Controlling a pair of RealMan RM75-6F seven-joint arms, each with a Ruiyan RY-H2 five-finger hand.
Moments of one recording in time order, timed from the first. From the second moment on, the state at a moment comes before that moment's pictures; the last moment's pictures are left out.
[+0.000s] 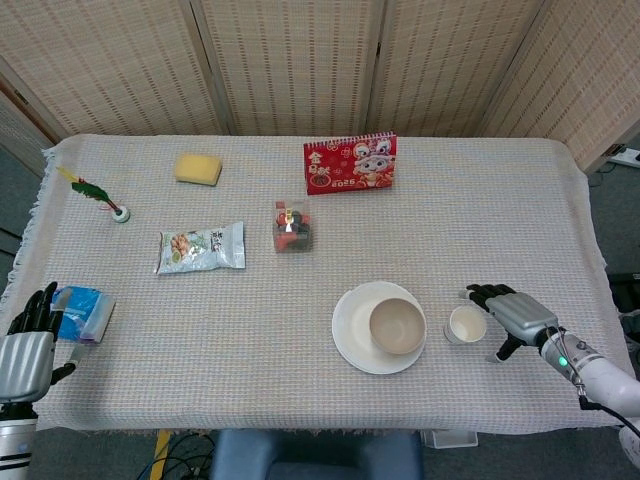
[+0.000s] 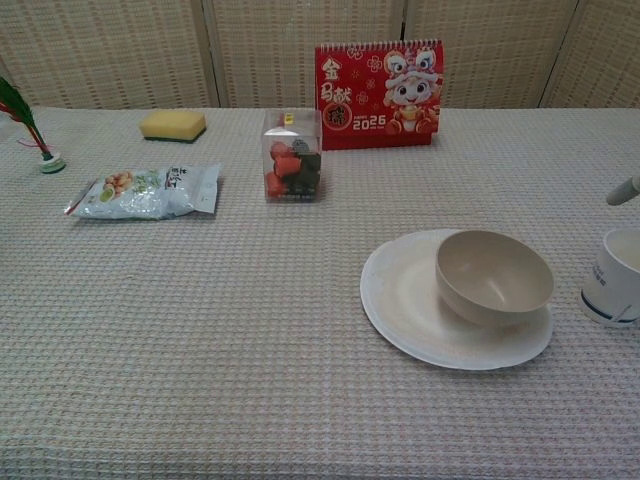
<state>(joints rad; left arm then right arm) -0.11 -1.20 -0.08 -1.63 1.42 1.51 0.29 0.65 -0.79 0.01 -1.79 -1.36 0.51 0.22</state>
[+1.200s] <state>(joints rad) -0.10 -1.19 -0.08 -1.62 1.43 1.52 0.27 0.64 -0.95 0.03 -1.67 -1.31 0.58 0.22</state>
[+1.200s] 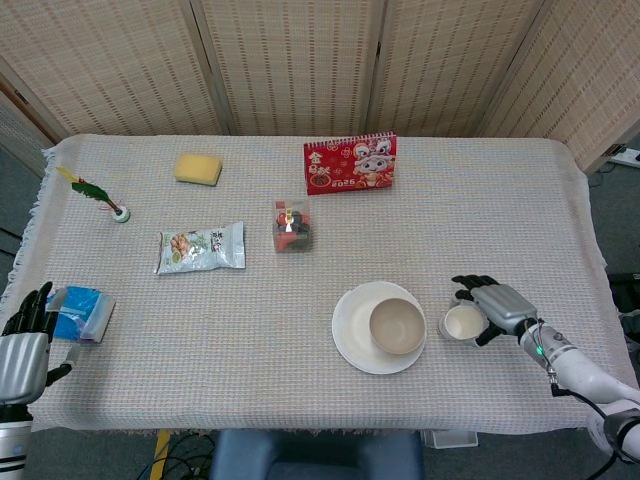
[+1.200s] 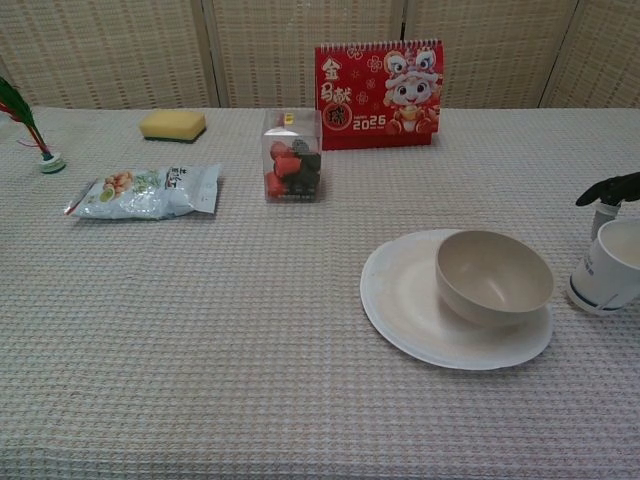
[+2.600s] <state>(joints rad) -0.08 -1.14 -0.08 -1.65 1.46 1.56 0.18 0.74 -1.10 0.08 -1.71 -1.24 0.58 0.13</state>
